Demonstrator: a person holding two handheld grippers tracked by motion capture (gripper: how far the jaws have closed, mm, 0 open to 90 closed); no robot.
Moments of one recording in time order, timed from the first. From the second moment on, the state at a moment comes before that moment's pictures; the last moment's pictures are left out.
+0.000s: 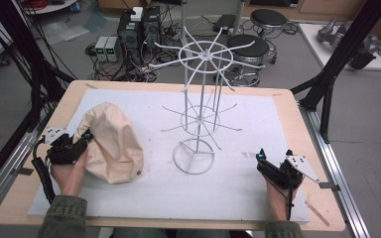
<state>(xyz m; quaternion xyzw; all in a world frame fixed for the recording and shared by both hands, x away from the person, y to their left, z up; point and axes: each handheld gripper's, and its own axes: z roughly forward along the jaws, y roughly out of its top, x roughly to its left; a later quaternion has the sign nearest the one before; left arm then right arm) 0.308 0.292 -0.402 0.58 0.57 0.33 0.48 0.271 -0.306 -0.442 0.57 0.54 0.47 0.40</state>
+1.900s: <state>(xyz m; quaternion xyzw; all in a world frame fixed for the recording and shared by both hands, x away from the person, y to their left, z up) 0.267 0.260 -0.252 0.57 0.25 0.17 0.76 0.273 -0.304 -0.442 0.58 0.54 0.48 0.39</state>
